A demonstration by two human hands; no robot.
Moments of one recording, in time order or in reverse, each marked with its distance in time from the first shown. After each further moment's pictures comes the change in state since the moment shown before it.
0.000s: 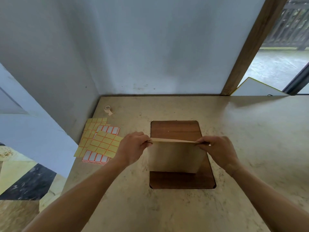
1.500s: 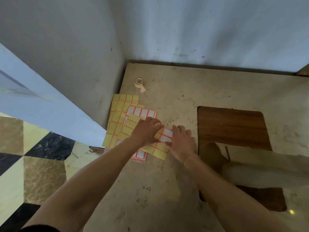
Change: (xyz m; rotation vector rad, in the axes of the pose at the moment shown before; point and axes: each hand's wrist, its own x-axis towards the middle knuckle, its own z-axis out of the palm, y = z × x) left_hand 0.030 -0.229 0.048 0.279 -0.609 -0.100; right_hand 0.120 -0.191 0.271 -0.249 -0.482 0.153
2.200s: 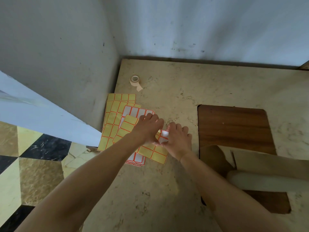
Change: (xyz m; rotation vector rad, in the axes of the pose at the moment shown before) left_hand 0.025 -0.001 -0.004 0.035 -0.054 0.015; right_hand 0.027 -0.006 0.017 0.112 0.048 0.035
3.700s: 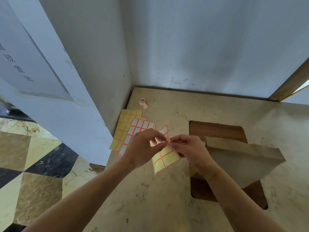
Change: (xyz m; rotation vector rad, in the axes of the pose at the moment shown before) left_hand -0.179 0.083 -0.070 -0.714 0.649 0.030; right_hand -0.160 0.007 -0.130 1.072 -0.143 -0.150
